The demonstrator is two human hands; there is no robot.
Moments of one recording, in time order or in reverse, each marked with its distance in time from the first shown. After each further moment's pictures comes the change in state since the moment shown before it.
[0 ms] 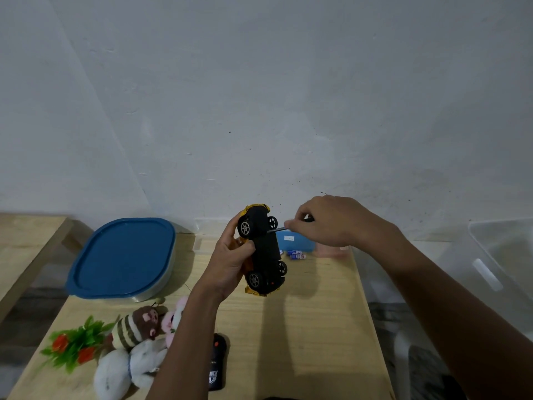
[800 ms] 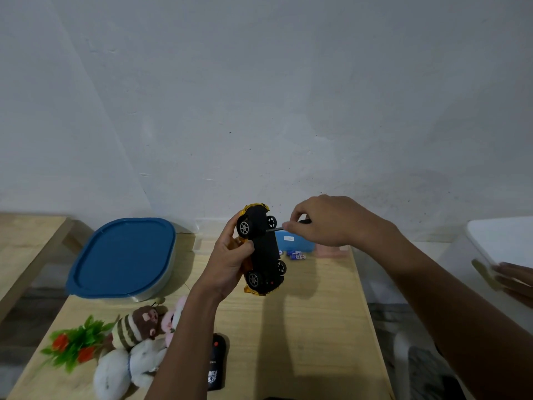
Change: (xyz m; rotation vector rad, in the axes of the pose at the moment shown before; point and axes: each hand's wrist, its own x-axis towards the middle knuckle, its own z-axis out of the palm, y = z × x) left_hand -0.001 0.001 -0.001 0.004 0.004 0.011; right_hand 0.001 -0.004 -0.002 -0.029 0.015 -0.042
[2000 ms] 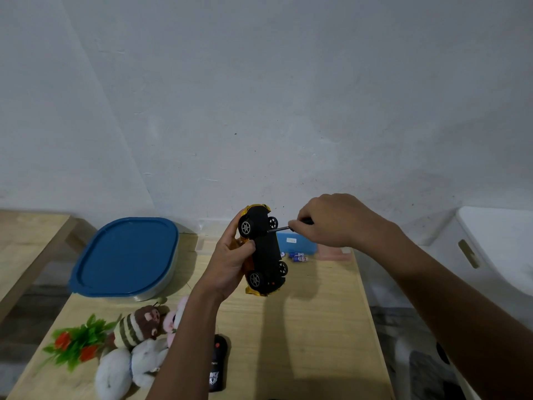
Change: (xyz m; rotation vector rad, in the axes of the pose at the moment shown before) left_hand 0.001 0.003 -0.003 -0.014 -0.008 0.016; right_hand 0.003 -0.005 -0.004 -0.114 0.009 -0.020
